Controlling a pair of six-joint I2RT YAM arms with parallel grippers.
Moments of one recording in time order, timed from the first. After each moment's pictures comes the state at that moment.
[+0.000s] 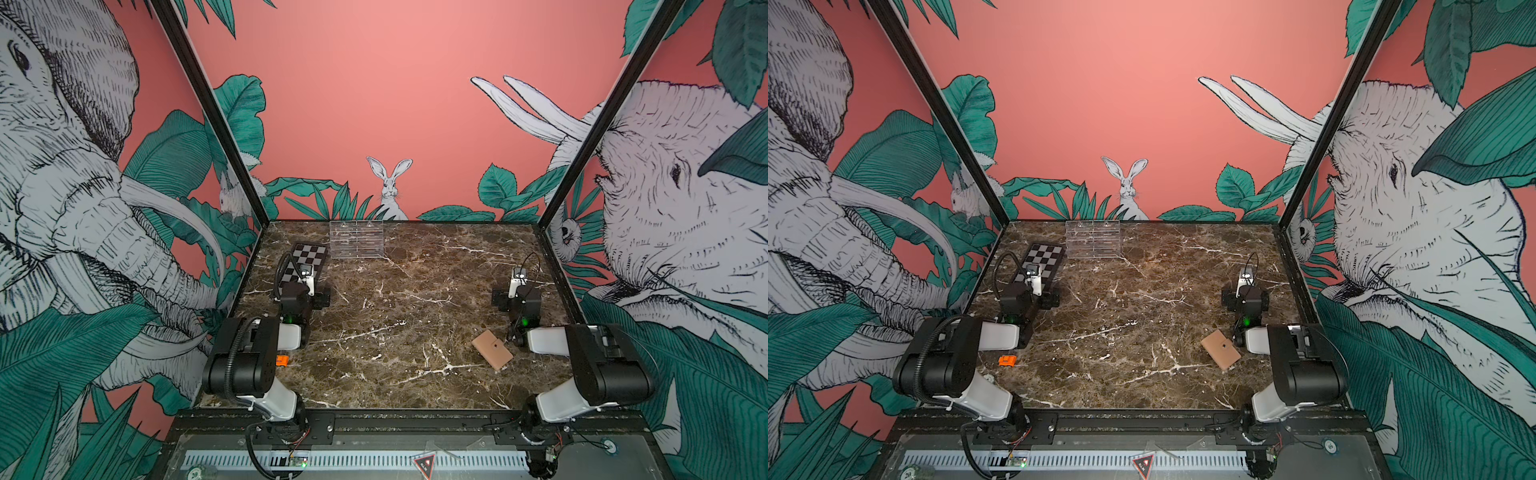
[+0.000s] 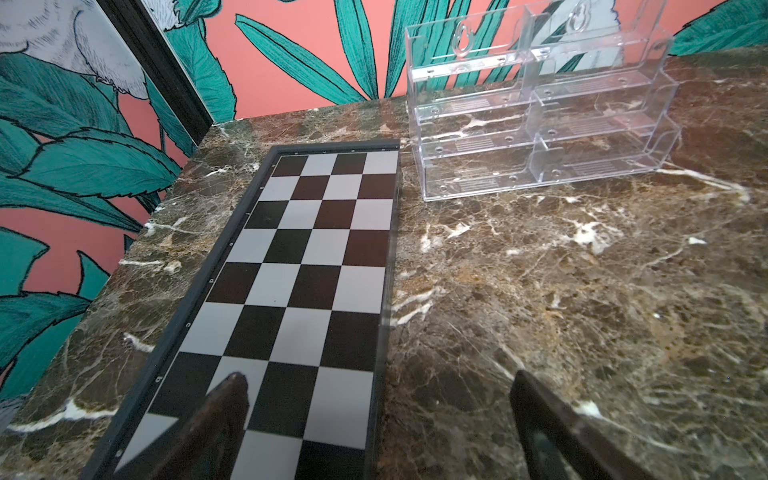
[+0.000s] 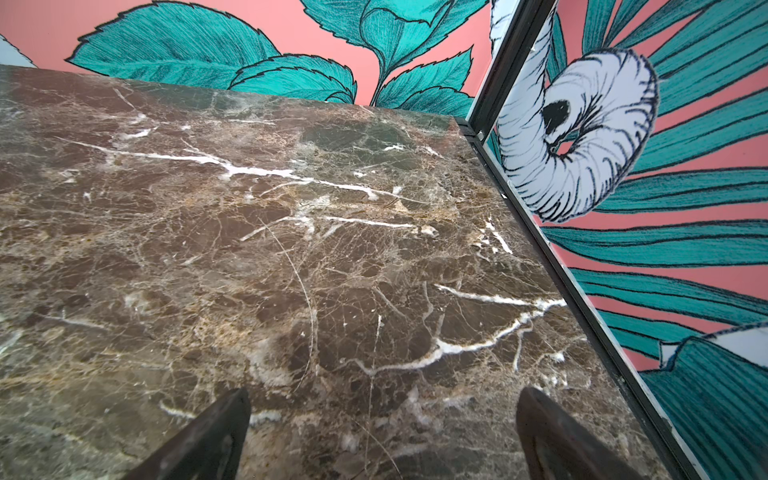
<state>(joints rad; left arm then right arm) -0.03 1.57 0.41 0.78 -0.02 0.13 0.05 1.53 0.39 0.74 0.26 -0.07</state>
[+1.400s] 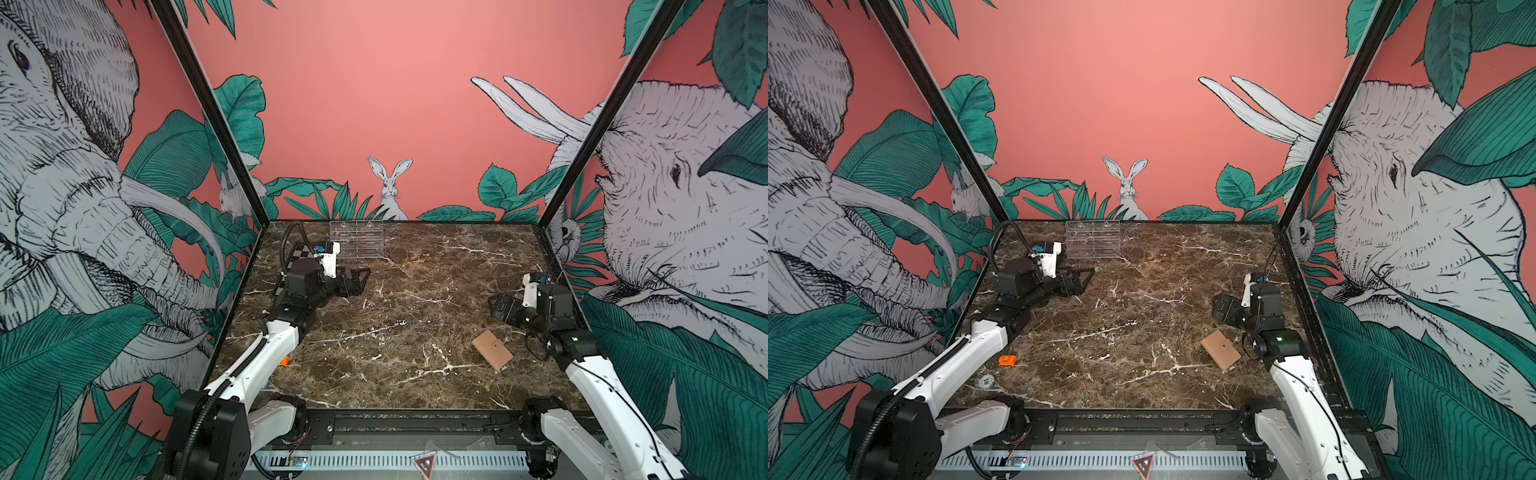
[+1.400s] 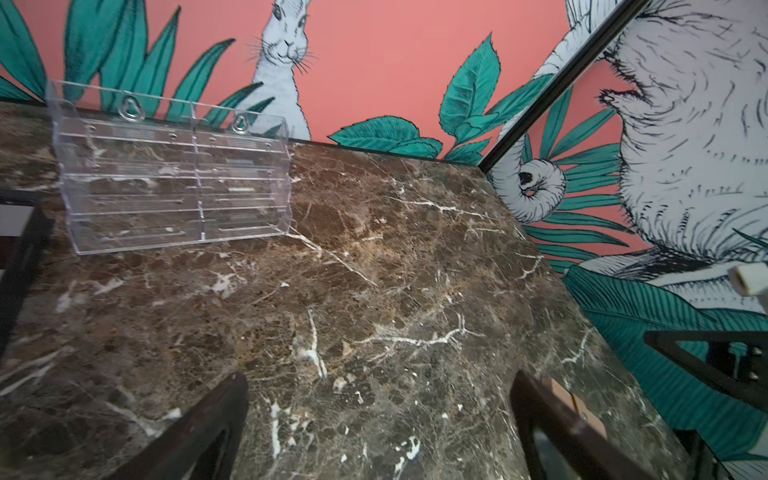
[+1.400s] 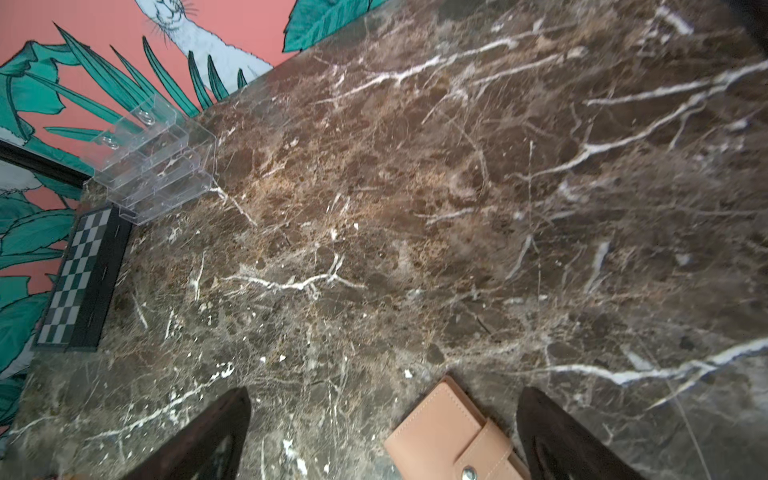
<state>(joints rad) -0.29 1.13 0.71 0.07 0.43 -0.36 0.12 0.81 0.67 -0.58 -0.16 0.44</state>
